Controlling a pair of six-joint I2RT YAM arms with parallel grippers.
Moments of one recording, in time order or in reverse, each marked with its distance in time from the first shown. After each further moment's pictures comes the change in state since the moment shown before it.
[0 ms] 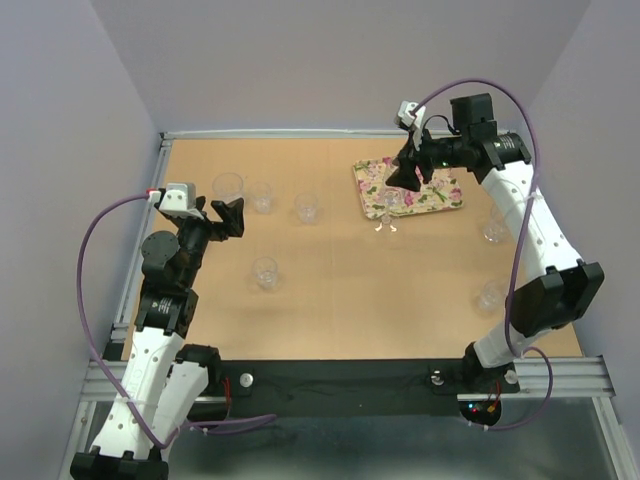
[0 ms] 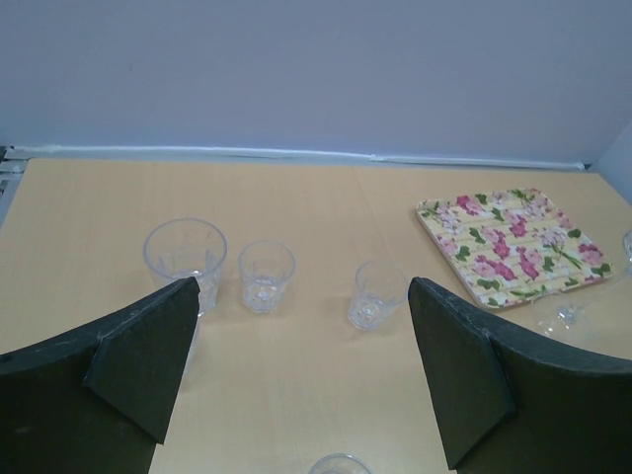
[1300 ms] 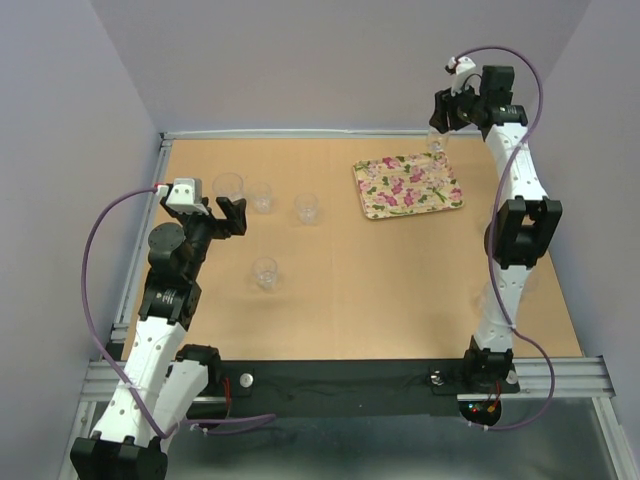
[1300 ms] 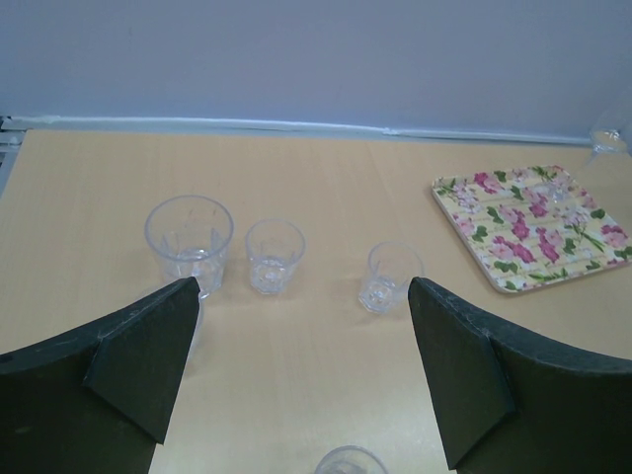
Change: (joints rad) left arm 0.000 0.069 0.000 0.002 -0.008 0.012; right arm -0.272 0.602 0.525 0.277 0.360 0.322
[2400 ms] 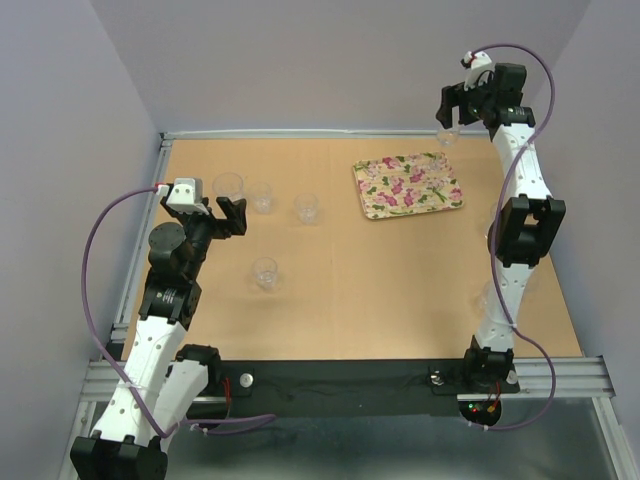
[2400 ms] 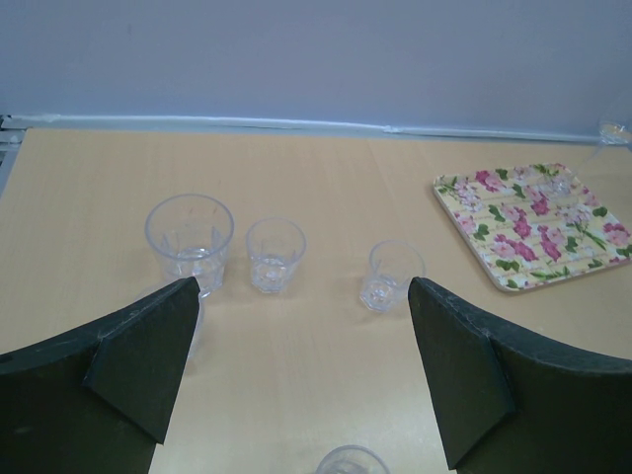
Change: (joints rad) left arm 0.000 0.005 0.000 0.000 0.000 0.003; right arm -0.049 0.032 0.017 0.101 0.028 0.061
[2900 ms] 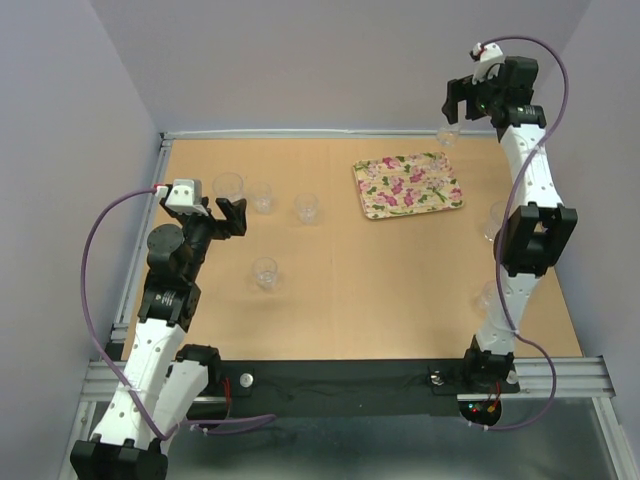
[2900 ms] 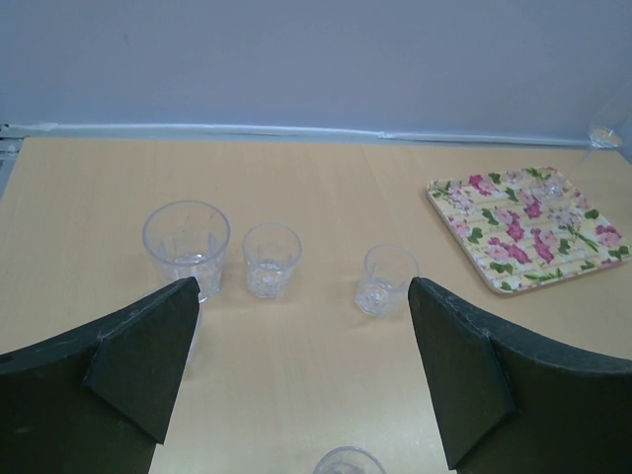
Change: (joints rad) left arm 0.000 -0.016 0.000 0.001 0.010 0.000; right arm 0.000 -0.106 -0.074 0.015 0.043 0.010
